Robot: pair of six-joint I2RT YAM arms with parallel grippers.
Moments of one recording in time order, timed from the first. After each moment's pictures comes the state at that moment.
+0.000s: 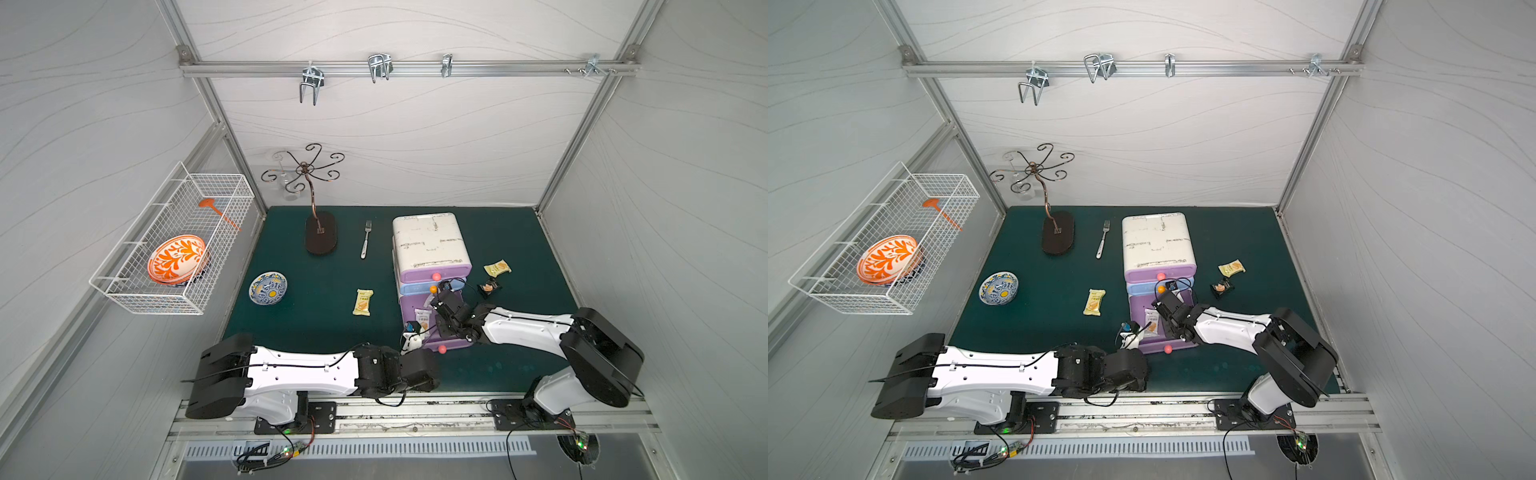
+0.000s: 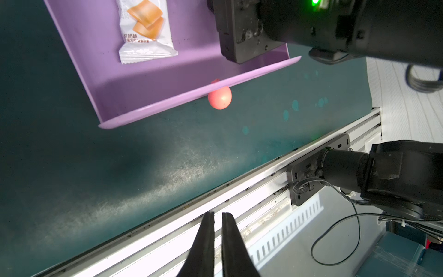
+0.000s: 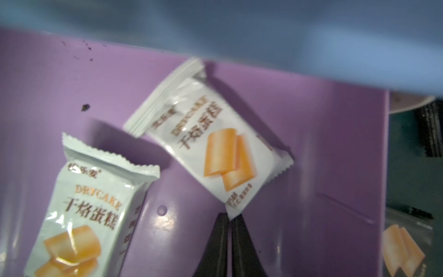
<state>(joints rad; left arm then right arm) -1.41 1.35 0.83 -0.43 -0.22 -1.21 0.88 1.50 0.69 -0.30 0.33 0.47</state>
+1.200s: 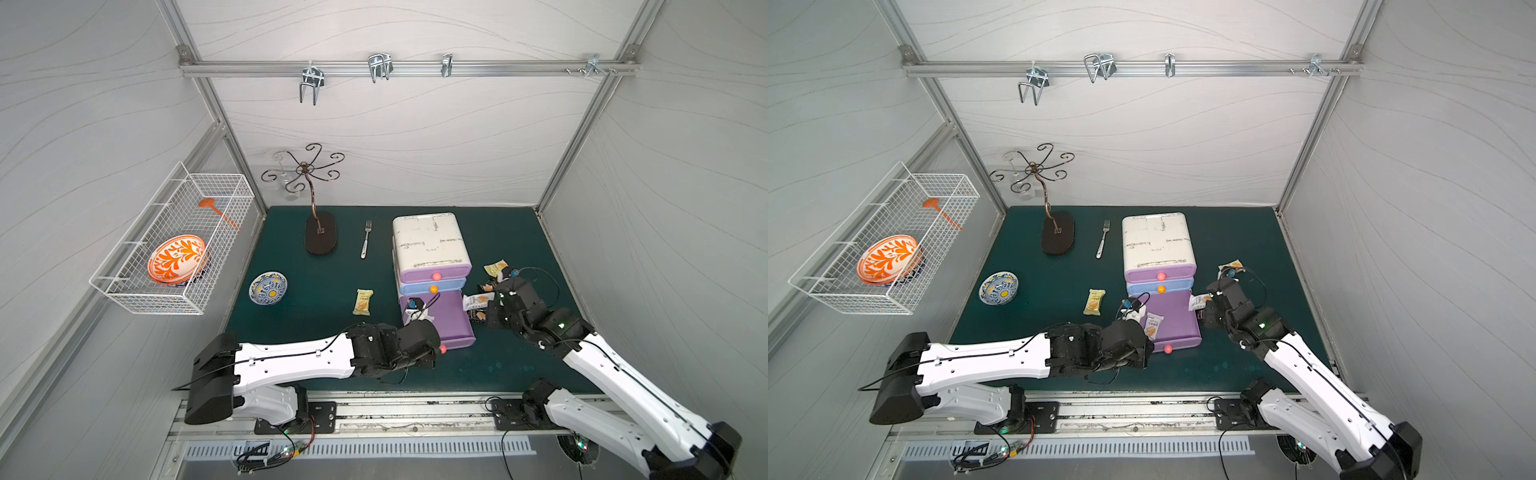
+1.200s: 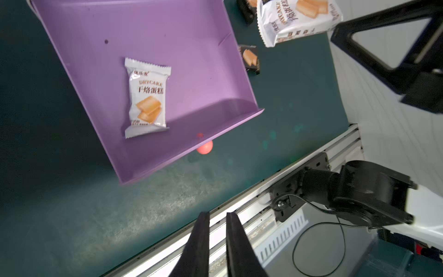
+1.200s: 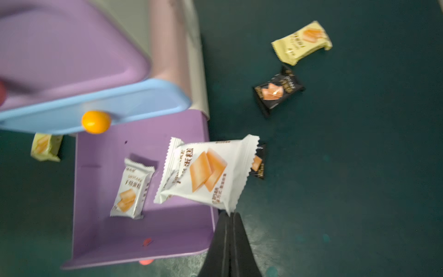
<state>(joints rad) -1.28 1.31 1.02 -0.56 -0.20 -1.02 0.57 0.85 0.81 -0.88 0.26 0.55</state>
